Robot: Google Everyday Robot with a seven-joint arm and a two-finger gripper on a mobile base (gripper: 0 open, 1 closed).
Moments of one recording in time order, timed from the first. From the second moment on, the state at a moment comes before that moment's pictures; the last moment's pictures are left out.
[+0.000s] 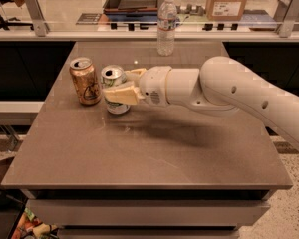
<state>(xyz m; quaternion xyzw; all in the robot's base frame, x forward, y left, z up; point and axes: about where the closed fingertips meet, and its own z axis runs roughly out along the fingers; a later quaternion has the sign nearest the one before) 0.569 0.082 0.888 -0.44 0.65 0.35 0.51</state>
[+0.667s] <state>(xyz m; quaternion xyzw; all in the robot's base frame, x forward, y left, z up) 0.567 0.086 0.889 -0.44 0.65 0.35 0.51</state>
